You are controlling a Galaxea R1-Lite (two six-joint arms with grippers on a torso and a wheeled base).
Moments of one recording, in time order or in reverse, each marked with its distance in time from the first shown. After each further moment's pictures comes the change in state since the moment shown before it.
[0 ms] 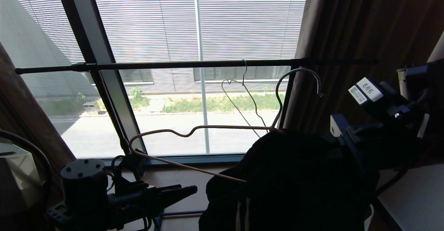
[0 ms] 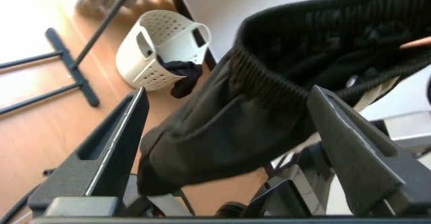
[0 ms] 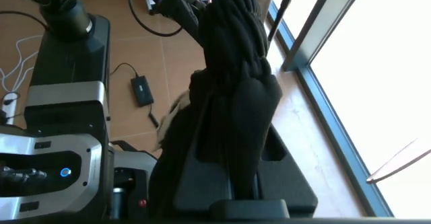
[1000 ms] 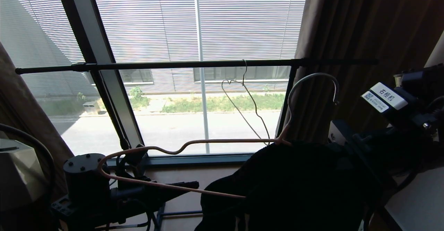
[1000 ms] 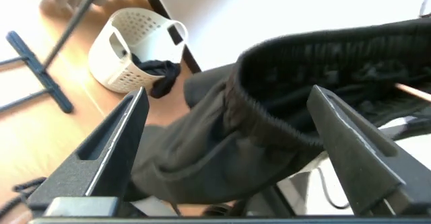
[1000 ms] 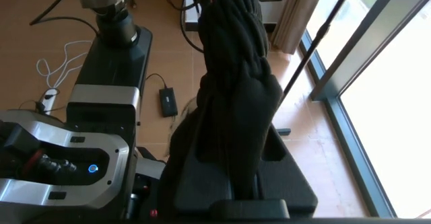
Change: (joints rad) left arm 0.013 0.011 -0.045 0.001 -0.089 -0.067; right arm -0.008 0.007 0.027 -0.013 0.178 -0.049
